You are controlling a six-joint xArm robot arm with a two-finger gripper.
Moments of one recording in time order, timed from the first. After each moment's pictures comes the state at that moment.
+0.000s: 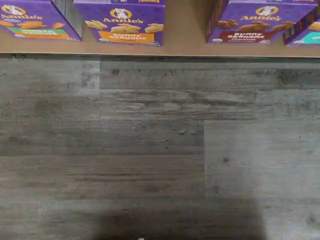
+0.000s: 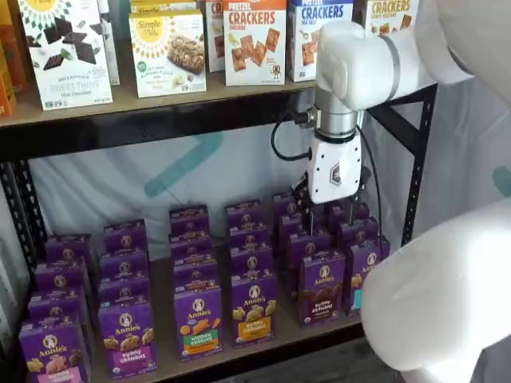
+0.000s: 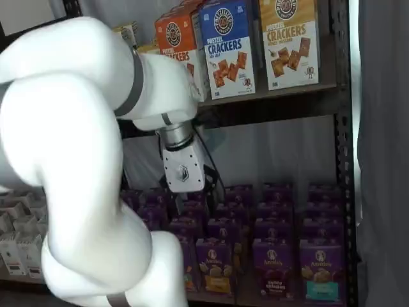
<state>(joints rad) 0.13 -0.65 -0.42 -0.04 1.03 0.16</state>
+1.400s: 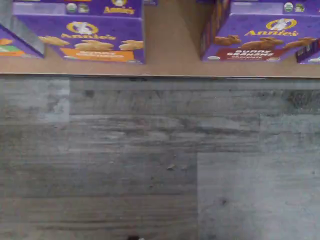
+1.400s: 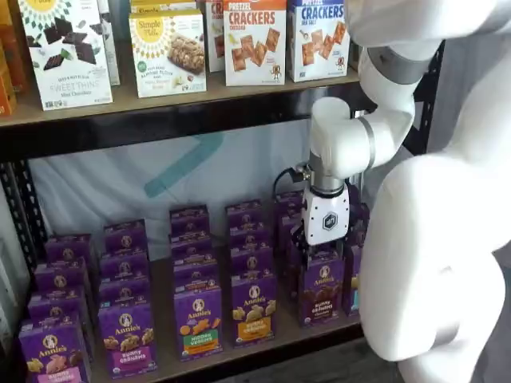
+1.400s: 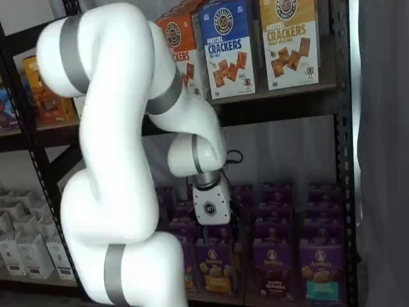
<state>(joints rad) 0.01 -0.08 -0.47 -0.12 0.50 0.12</state>
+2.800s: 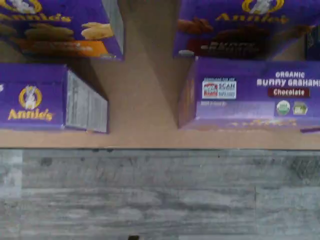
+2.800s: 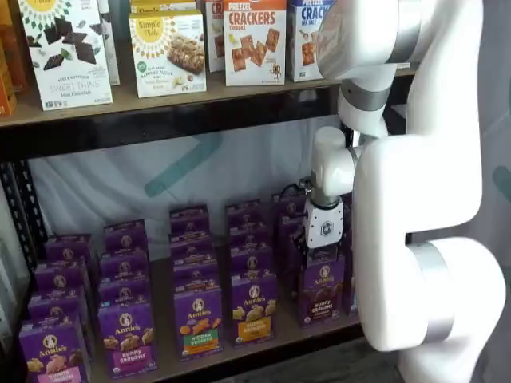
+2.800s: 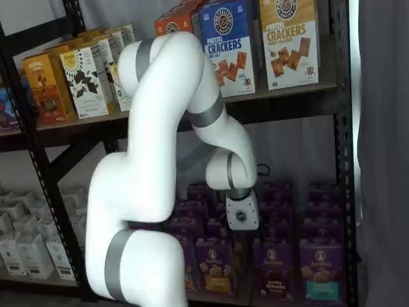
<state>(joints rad) -0.12 0.51 -0.90 -0.08 0.33 -0.03</state>
